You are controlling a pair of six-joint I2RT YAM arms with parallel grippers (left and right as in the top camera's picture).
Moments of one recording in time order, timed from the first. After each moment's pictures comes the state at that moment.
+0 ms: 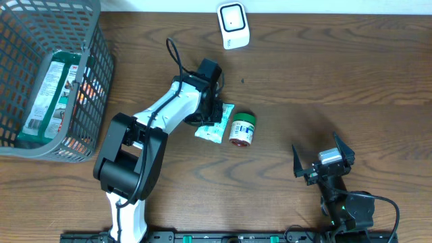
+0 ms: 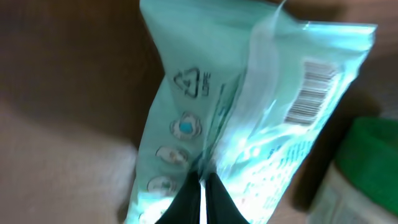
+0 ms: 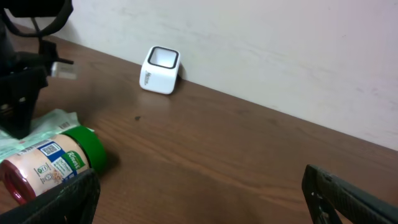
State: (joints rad) left arm -0.45 2.03 1.40 -0.83 0.18 -0.38; right arm 0.12 0.01 0.01 -0.06 -0.13 -0.23
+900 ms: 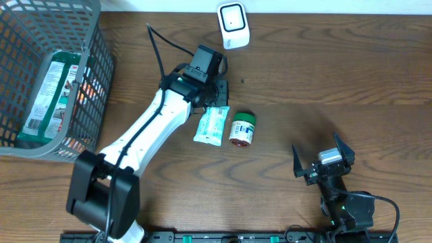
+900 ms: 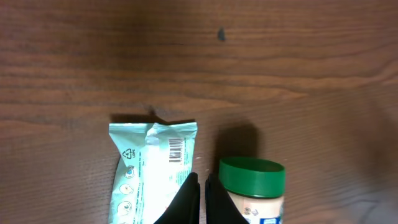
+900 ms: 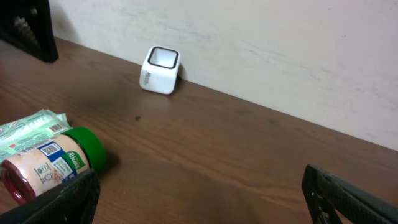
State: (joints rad) left arm -0.49 1.77 1.38 -0.66 0.12 -0.44; right arm 0.12 0.01 0.01 -0.06 -0.13 -0.23
